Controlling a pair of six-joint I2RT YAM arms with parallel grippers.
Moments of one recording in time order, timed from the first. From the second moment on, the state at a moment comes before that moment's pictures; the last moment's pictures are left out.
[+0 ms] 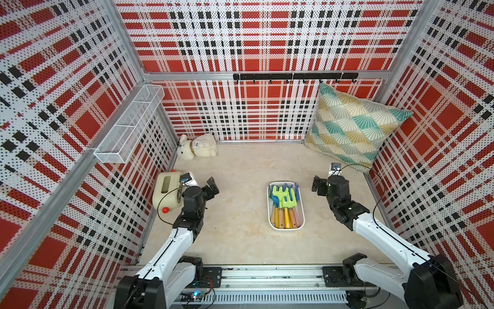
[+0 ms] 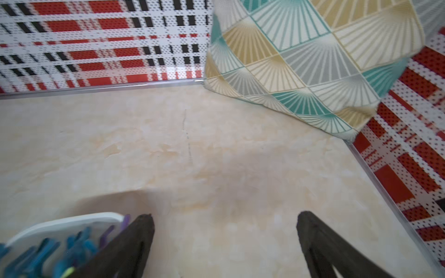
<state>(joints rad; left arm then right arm) -0.06 0.95 0.37 0.26 -0.22 -0.42 0.29 1.06 0.57 0.05 0.43 0.20</state>
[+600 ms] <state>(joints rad) 0.05 1.21 0.10 0.94 -0.07 -0.15 0.08 1.26 0.21 0.77 0.37 0.16</state>
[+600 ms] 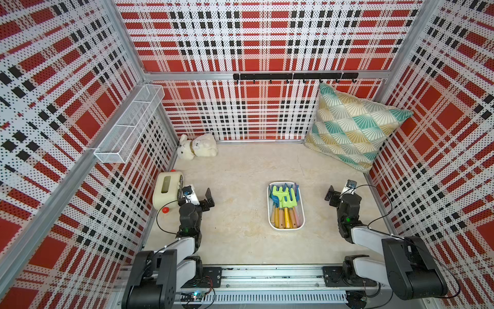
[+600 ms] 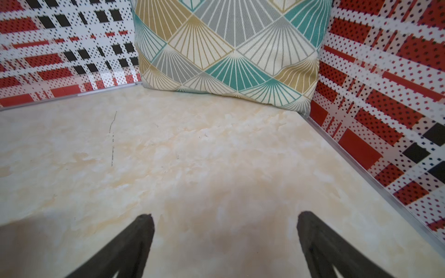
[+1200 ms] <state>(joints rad) 0.00 1.56 0.23 1.33 -0.12 -0.07 0.05 1.55 0.31 1.07 0.20 0.03</state>
